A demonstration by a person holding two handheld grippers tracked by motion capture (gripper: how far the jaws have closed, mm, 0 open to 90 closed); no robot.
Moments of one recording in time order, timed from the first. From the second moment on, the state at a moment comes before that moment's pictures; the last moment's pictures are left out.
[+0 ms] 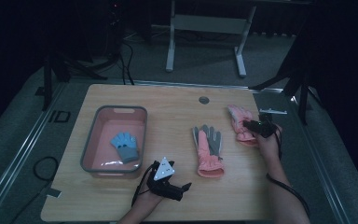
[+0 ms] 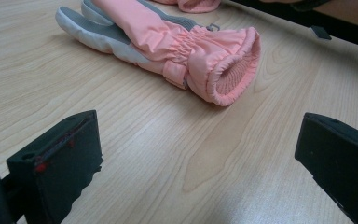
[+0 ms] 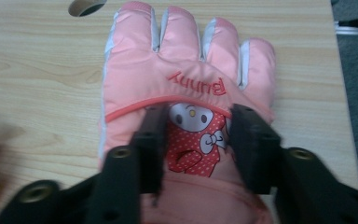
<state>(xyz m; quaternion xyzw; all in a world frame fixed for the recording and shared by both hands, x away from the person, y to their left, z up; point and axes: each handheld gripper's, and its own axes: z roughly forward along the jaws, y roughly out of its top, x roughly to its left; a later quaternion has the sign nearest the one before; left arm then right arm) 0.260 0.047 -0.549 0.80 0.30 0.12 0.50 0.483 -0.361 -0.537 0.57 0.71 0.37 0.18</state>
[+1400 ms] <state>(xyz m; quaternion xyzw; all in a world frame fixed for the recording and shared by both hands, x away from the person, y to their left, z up) 0.259 0.046 -0.548 0.80 0.30 0.14 0.49 0.301 -0.338 -0.477 0.56 0.71 0.35 0.25</state>
